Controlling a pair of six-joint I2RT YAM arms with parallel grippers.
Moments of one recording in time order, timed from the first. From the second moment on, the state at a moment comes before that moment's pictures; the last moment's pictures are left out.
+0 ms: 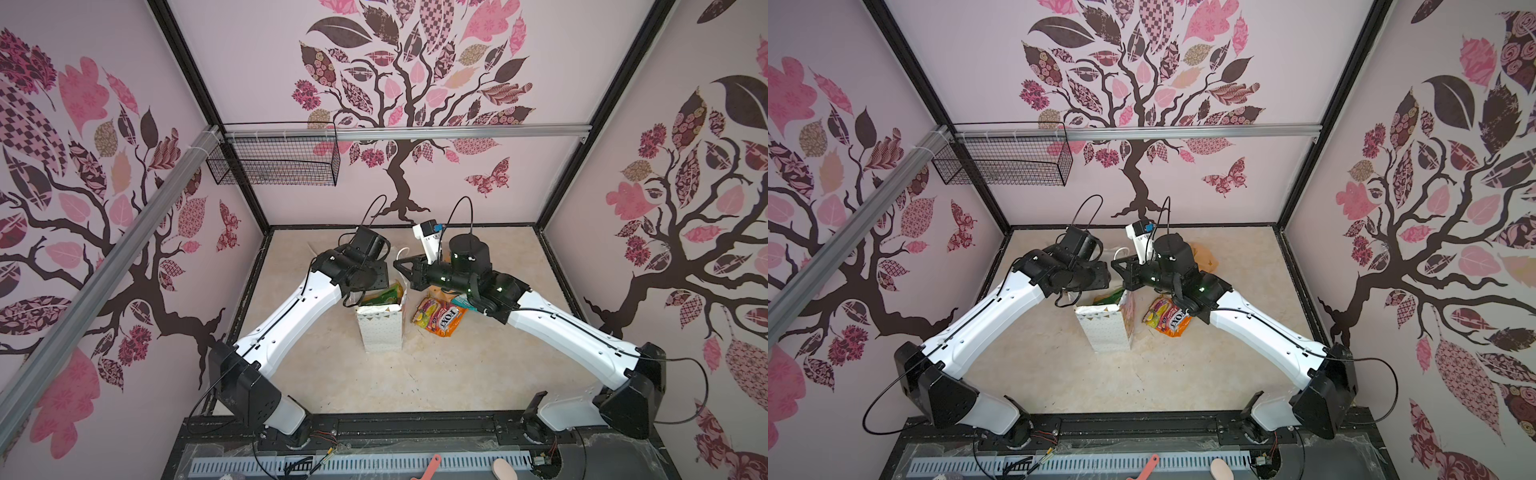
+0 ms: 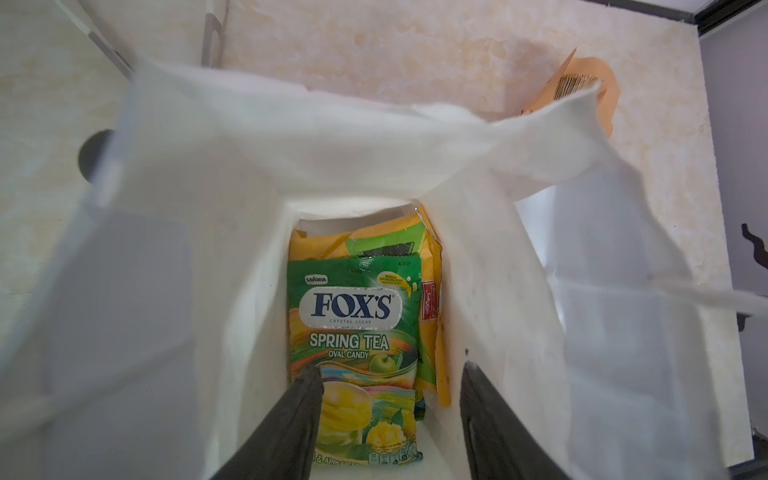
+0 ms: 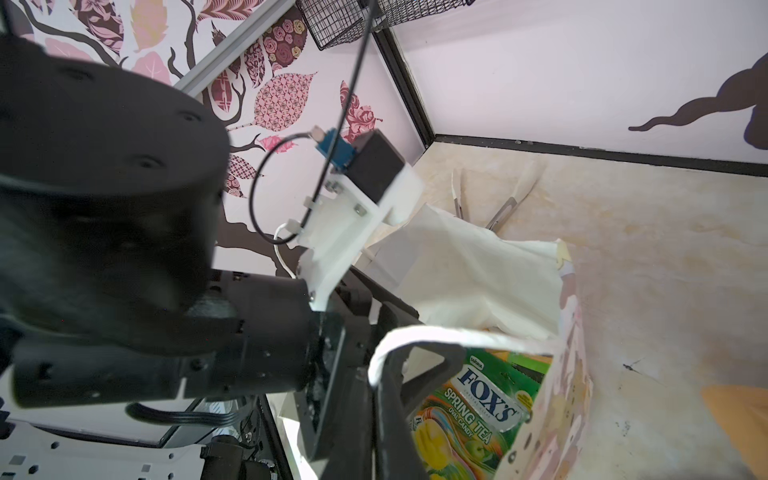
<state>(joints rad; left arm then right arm) -0.60 1.53 1.52 -0.98 -0.10 -0.57 0.77 1.39 1.29 -0.15 -0.25 0.47</state>
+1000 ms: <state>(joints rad) -0.63 1.70 1.34 -0.89 -0.02 -0.53 0.77 1.37 1.24 -0.19 -0.21 0.46</state>
